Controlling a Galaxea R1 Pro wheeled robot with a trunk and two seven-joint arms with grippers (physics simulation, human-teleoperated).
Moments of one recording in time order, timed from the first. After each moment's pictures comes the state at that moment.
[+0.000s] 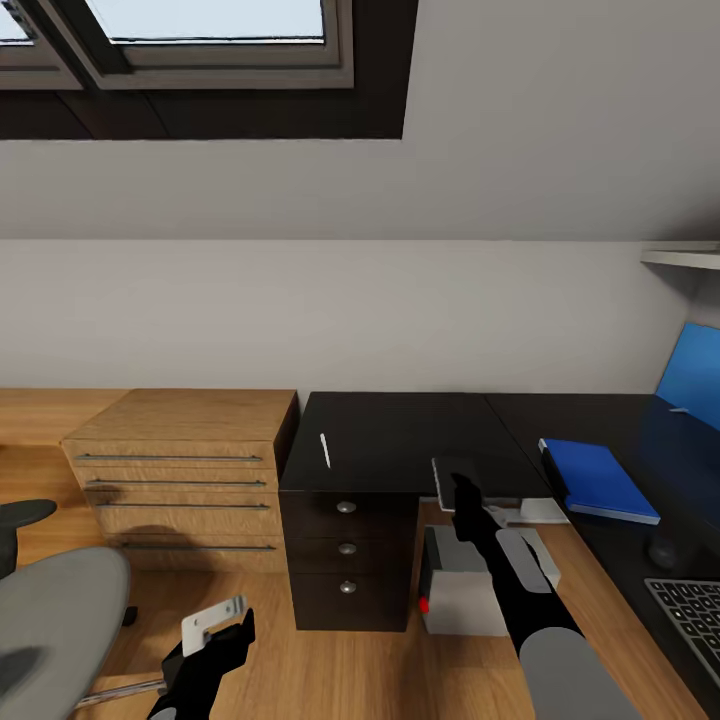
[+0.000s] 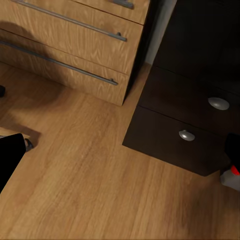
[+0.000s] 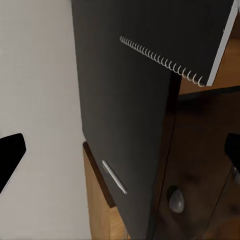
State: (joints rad) left arm 0.09 -0.17 0.02 -1.55 0.13 0.36 0.29; right arm -0.62 0.12 -0.26 -0.76 -1.30 0.16 -0.13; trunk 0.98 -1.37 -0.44
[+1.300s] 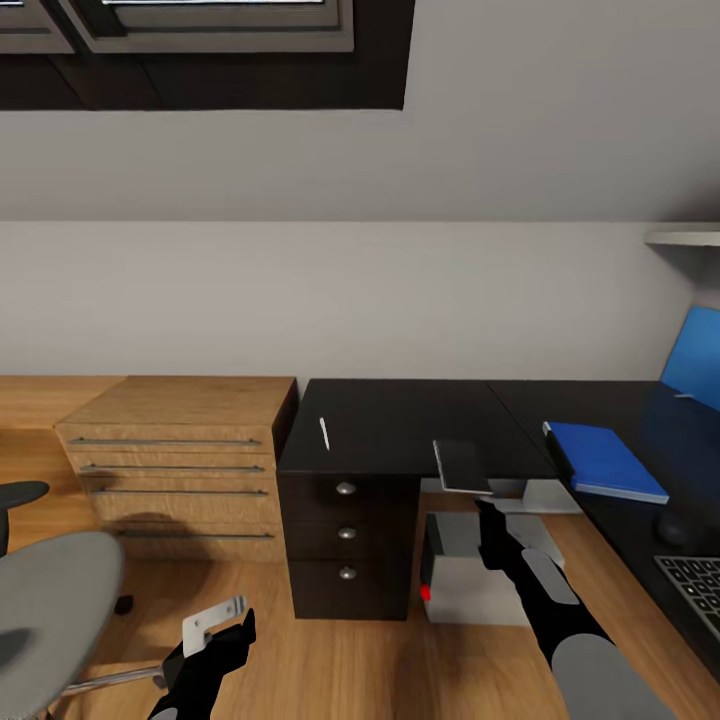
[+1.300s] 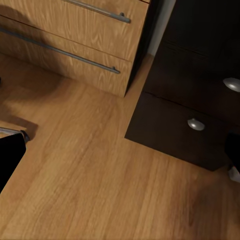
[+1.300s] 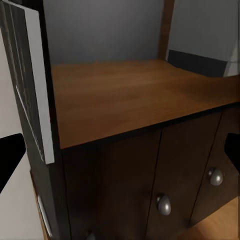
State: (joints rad) left arm 0.09 -0.17 0.02 -1.54 0.13 0.36 0.29; right arm -0.62 0.00 -0.26 -0.61 -1.33 0.16 -0.13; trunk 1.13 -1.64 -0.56
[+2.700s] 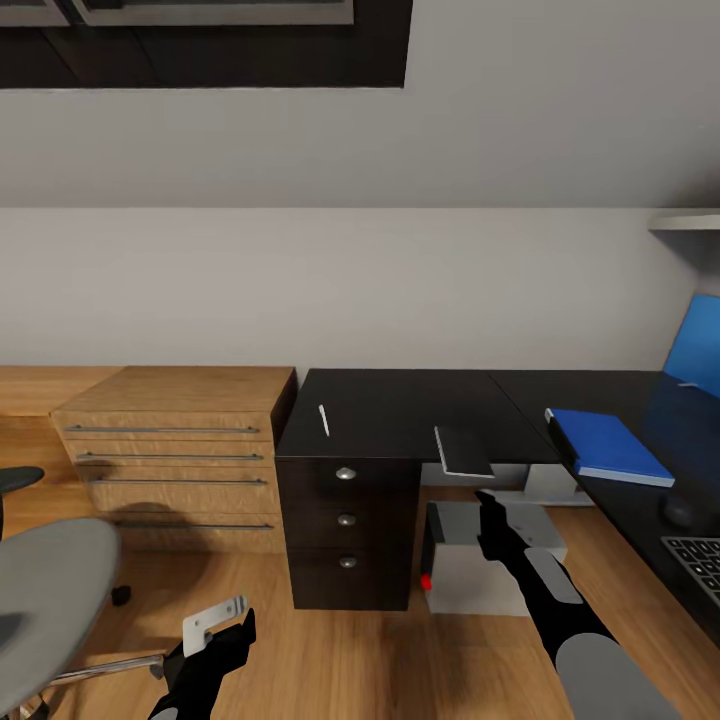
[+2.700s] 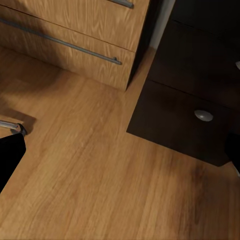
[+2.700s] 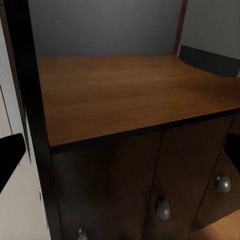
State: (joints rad) left arm 0.09 -0.17 0.02 -1.55 0.13 0.36 0.29; right arm -0.63 -0.01 -0.25 -0.61 -1.33 0.20 -0.04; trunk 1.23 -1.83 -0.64
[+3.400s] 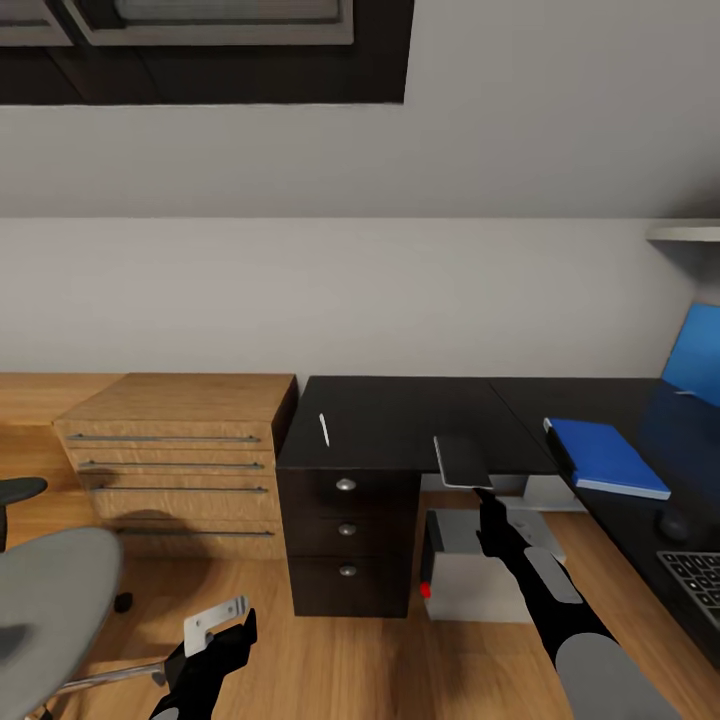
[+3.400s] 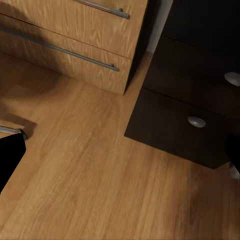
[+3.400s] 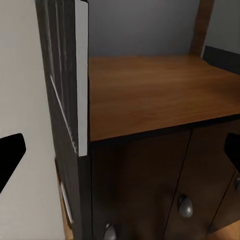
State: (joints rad) left arm 0.09 -0.17 0.02 -1.54 0.13 0.36 0.29; right arm -0.63 -0.01 -0.24 -0.61 -1.32 0.20 0.00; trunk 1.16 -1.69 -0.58
